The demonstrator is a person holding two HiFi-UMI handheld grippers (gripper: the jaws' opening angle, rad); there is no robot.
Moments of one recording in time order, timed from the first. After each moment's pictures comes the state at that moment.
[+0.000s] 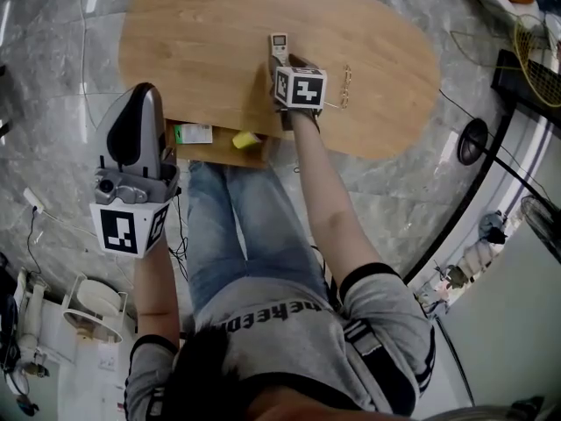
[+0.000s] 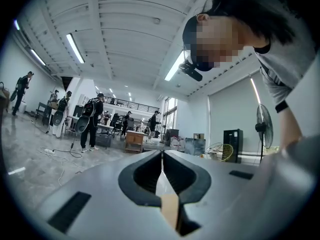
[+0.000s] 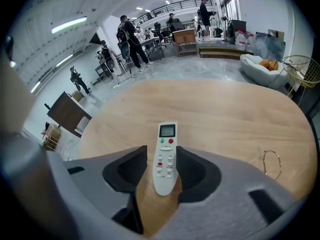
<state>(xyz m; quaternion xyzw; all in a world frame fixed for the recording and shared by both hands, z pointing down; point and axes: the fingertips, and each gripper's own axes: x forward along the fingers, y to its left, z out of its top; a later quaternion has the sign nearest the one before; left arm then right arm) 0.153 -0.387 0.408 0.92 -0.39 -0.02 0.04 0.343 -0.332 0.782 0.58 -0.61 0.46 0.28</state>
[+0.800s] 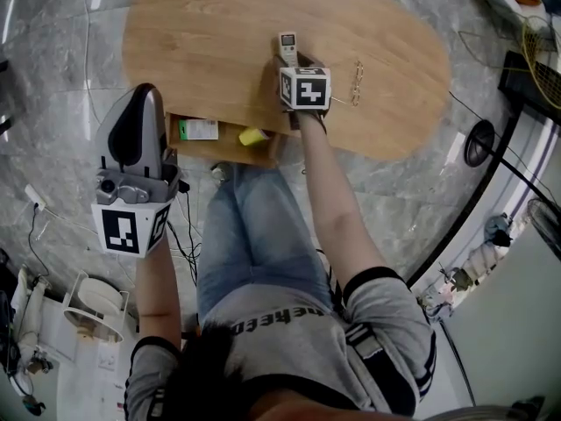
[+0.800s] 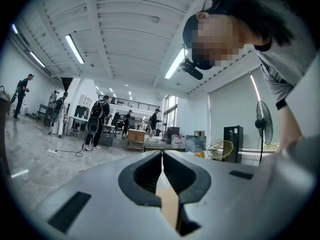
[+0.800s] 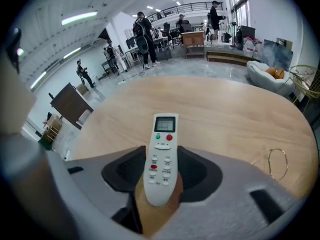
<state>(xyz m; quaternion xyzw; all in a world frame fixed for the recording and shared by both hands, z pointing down) 0.135 -0.371 0.431 0.92 -0.40 -0.01 0.04 0.329 -0.322 0.795 0.57 -0.63 0.43 0.30</state>
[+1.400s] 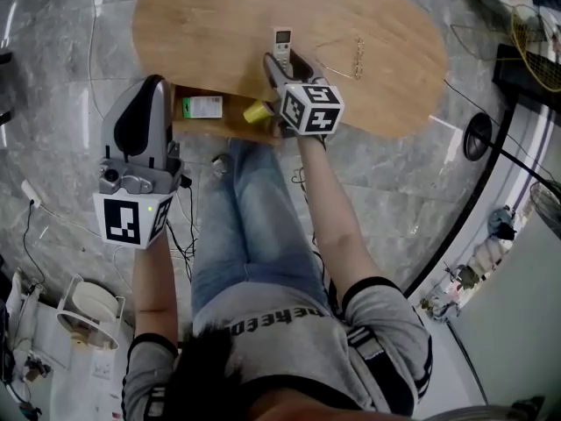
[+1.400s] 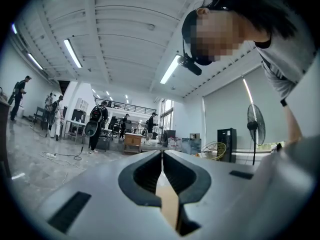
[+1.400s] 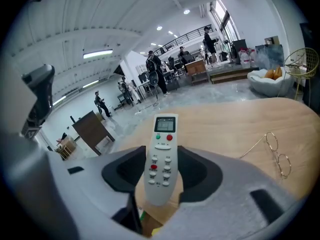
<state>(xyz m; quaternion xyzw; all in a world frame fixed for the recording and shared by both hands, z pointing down) 0.093 -0.281 0.405 0.92 -0.38 -0.03 0.02 0.258 -0.261 0.682 0.59 -0.71 0.36 0.12</state>
